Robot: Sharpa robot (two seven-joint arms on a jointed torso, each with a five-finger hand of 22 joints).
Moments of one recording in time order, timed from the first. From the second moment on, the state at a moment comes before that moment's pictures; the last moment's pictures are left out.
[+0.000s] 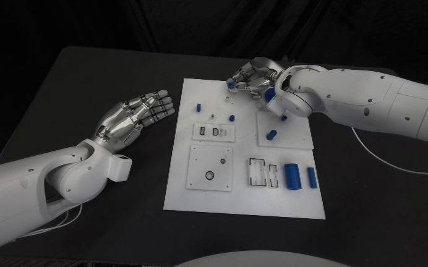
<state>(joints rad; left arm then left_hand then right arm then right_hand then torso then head) 1.21 -1.01 -0.21 1.62 0.01 0.05 0.68 1.48 0.22 0.05 0.22 0.69 0.54 0.16 0.09 0.06 0.34 0.27 0.42 0.06 0.27 0.26 0.37 0.06 0.12 0.21 0.29 0.16 0.06 1.44 -0.64 -0.24 1.21 -0.60 -0.24 0.07 1.55 0.01 0.23 0.14 0.09 1.02 0.07 0.13 0.23 0.83 0.10 0.26 0.08 1.31 0.00 1.23 0.86 0.11 1.23 0.11 1.20 1.11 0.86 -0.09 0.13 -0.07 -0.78</state>
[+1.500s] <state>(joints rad) 1.21 -1.01 -0.21 1.61 0.01 0.06 0.68 1.48 0.21 0.06 0.22 0.69 0.54 0.16 0.09 0.06 0.33 0.28 0.42 0.06 0.27 0.26 0.37 0.06 0.10 0.21 0.29 0.16 0.06 1.44 -0.65 -0.23 1.22 -0.59 -0.23 0.03 1.57 0.03 0.21 0.13 0.11 0.96 0.11 0.14 0.23 0.71 0.12 0.32 0.07 1.26 0.03 1.19 0.77 0.13 1.17 0.13 1.12 1.04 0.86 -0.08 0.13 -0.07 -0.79</state>
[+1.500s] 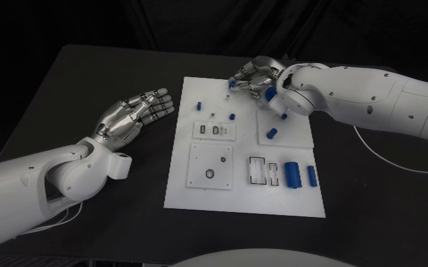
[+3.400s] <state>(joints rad) 1.21 -1.01 -0.21 1.60 0.01 0.06 0.68 1.47 0.21 0.07 0.22 0.69 0.54 0.16 0.09 0.06 0.33 0.28 0.42 0.06 0.27 0.27 0.38 0.06 0.10 0.21 0.29 0.16 0.06 1.44 -0.65 -0.23 1.23 -0.59 -0.22 0.03 1.56 0.04 0.18 0.13 0.10 0.96 0.10 0.15 0.30 0.68 0.14 0.37 0.08 1.25 0.03 1.19 0.75 0.12 1.16 0.14 1.10 1.04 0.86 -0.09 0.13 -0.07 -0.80</state>
